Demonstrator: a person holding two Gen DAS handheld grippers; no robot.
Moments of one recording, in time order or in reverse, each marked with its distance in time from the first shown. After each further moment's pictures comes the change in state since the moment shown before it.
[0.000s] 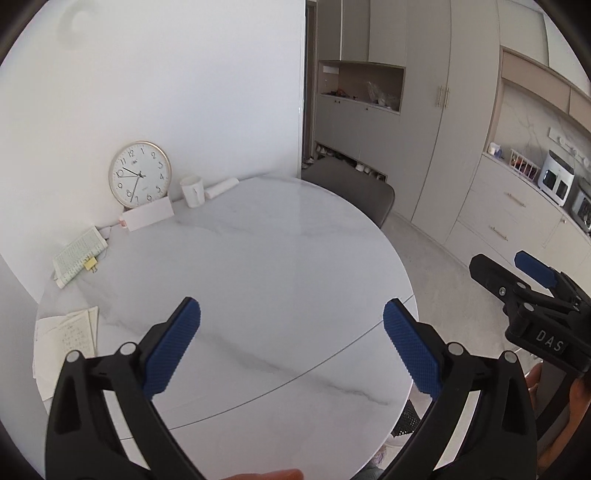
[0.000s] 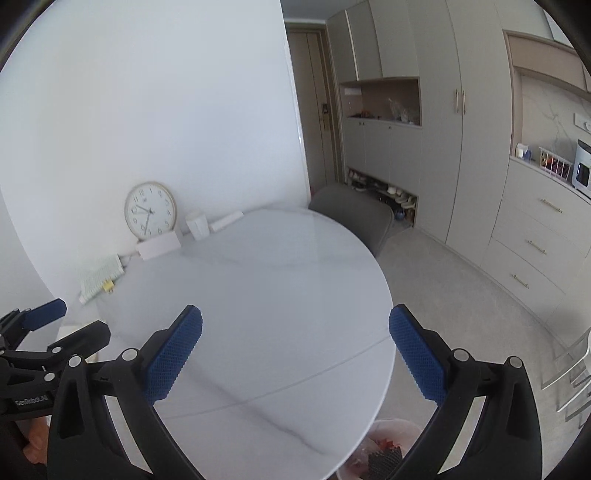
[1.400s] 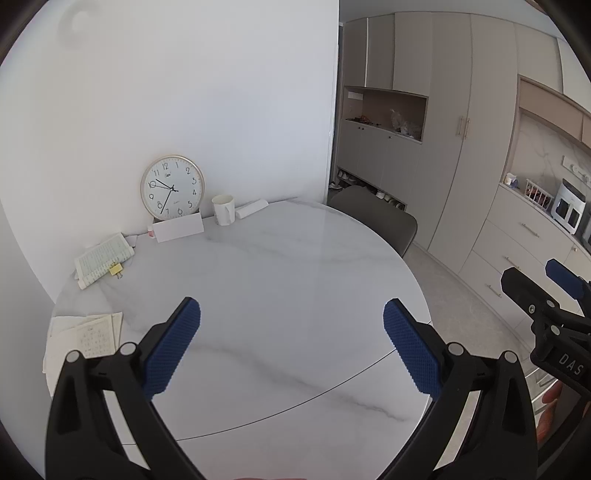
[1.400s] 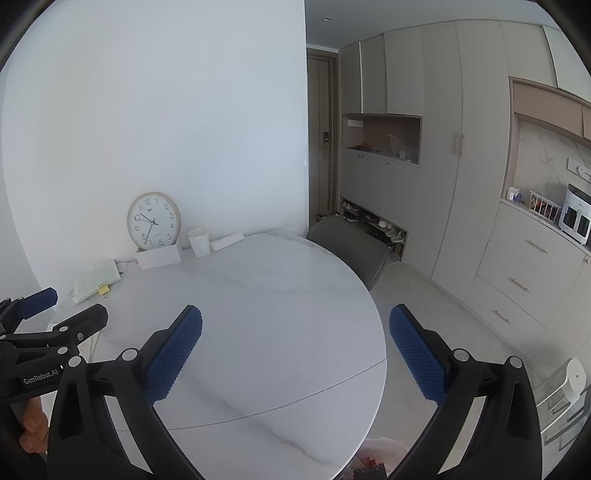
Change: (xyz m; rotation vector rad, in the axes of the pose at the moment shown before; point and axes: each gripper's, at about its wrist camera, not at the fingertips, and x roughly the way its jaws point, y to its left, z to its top) left arm -0.035 0.049 0.005 -0.058 -0.084 0.057; right arm -0.029 0.065 0.012 -0.099 -0.081 -0.075
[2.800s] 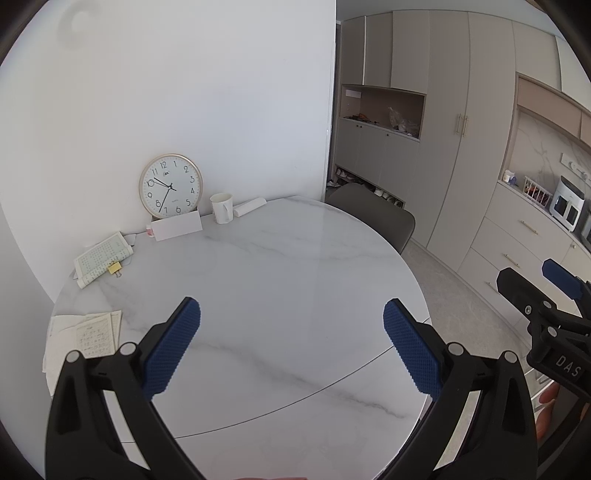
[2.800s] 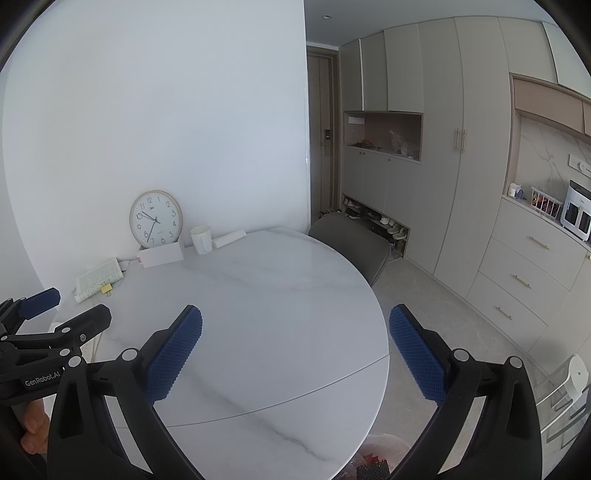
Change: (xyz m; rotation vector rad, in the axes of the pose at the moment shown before) left arm -0.005 -0.003 -0.004 0.001 0.007 -0.006; right arm 0.001 0.006 -0.002 0.007 0.010 0.008
